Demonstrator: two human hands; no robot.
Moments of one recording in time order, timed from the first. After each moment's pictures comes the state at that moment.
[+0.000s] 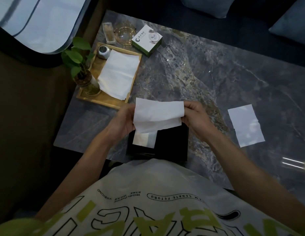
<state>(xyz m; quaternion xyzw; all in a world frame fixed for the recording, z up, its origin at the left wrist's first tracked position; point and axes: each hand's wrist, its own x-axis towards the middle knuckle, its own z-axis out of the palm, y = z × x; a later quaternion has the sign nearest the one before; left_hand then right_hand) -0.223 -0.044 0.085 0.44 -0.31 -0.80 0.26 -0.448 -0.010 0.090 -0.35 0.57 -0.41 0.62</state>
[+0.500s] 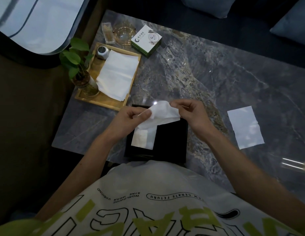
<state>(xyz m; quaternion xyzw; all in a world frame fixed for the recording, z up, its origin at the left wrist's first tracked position) -0.224 -0.045 0.074 0.43 -0.57 -0.65 0.27 -0.455 -0.017 0.095 -0.42 0.61 -0.40 0.54</state>
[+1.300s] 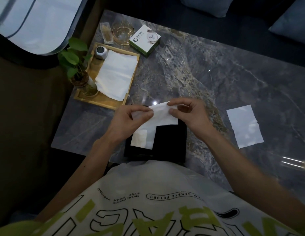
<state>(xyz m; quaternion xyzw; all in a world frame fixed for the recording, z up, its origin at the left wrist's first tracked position) -0.232 -0.041 0.082 0.49 -0.59 -0.57 0.29 -0.456 -0.015 0.093 -0.45 0.60 -0.42 0.51</state>
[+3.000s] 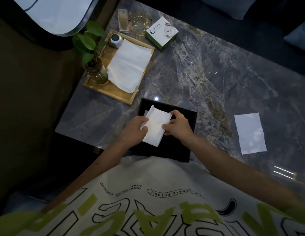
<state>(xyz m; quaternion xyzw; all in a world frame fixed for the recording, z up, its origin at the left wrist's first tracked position) -0.218 -0.009 0.009 0.61 -0.59 -0.52 0.09 -0.408 -0.007 0.017 -0.36 0.73 -0.19 0.55</state>
